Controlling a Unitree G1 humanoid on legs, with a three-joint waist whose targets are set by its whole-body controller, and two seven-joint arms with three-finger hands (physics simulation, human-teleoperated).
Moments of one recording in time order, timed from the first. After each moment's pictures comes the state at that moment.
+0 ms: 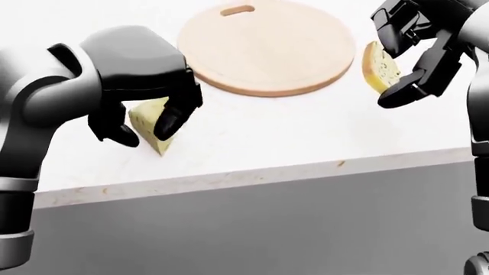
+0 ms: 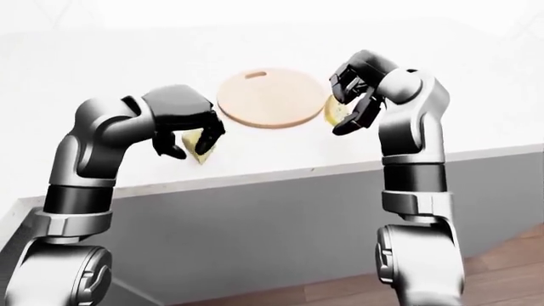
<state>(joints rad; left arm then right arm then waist) -0.95 0.34 0.04 0.32 0.96 -0.60 -0.92 -1.01 -0.49 -0.12 0.38 -0.71 0.40 0.77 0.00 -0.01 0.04</state>
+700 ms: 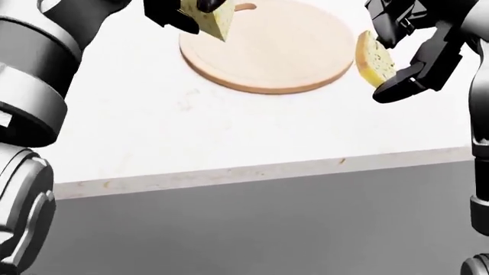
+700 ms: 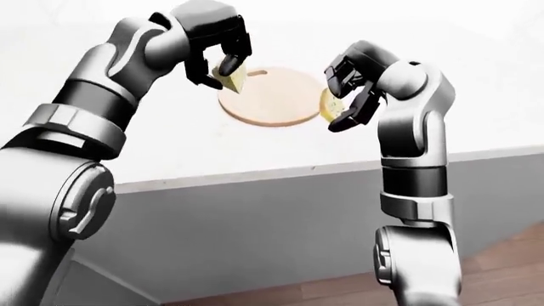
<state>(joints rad) -1.63 0.26 -0.07 1.28 1.10 -0.50 -0.27 -1.00 -0.48 -0.12 0.25 -0.70 0.46 0.83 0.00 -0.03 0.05</state>
